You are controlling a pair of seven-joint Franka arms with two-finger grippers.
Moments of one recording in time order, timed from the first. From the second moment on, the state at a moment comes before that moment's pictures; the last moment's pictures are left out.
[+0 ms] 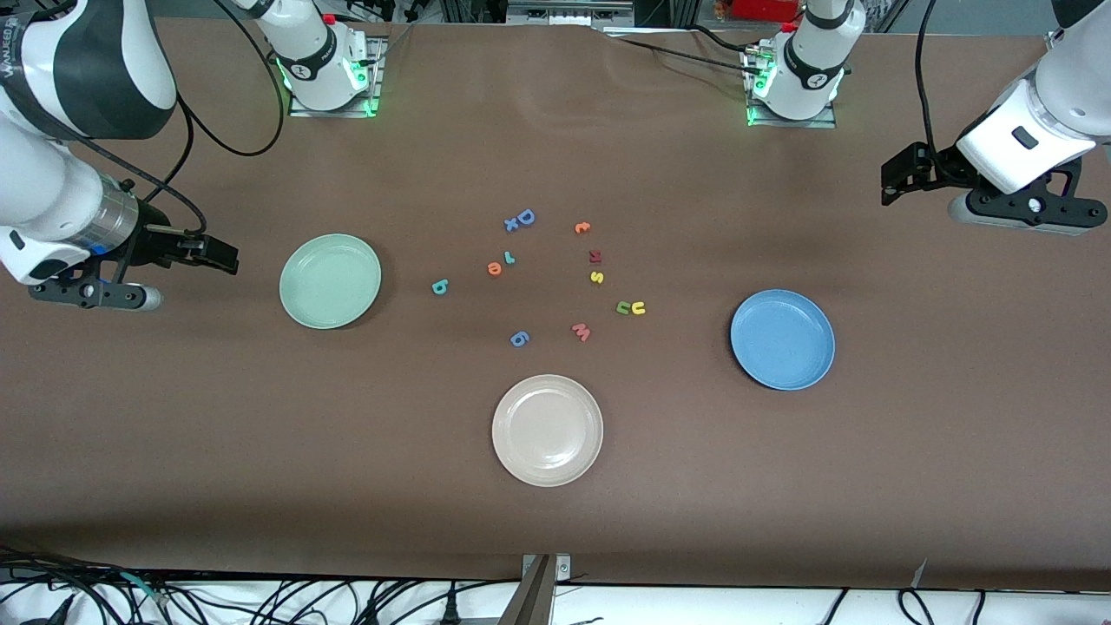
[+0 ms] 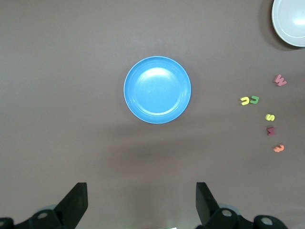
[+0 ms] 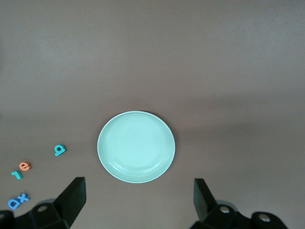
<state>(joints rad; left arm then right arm) -0.08 0.00 -0.04 -1.61 -0.01 1.51 -0.01 0.02 0.15 0.07 -1.67 -0.02 1.72 0.18</state>
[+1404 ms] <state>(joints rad) -0.08 0.00 -0.04 -1.61 -0.01 1.51 -0.01 0.02 0.17 0.07 -1.67 -0.02 1.72 0.18</state>
